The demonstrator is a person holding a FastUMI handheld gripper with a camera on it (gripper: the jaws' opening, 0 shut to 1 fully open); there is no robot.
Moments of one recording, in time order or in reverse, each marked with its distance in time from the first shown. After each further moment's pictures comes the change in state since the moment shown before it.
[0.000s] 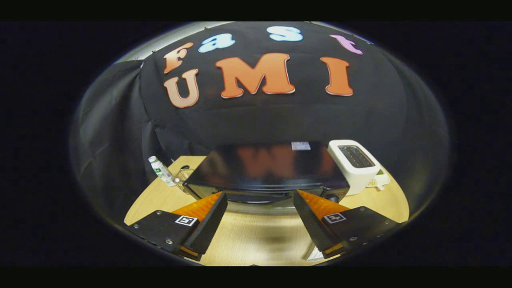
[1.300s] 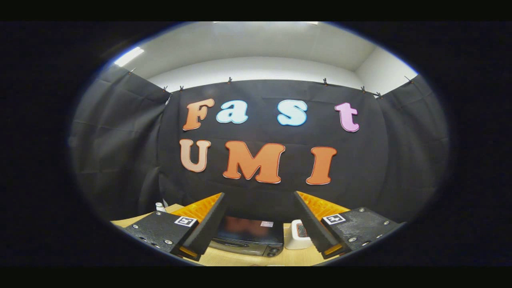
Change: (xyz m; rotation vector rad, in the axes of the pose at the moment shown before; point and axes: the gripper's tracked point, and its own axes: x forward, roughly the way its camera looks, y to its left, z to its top) arm -0.168 -0.021 0.205 -0.173 -0.566 -0.051
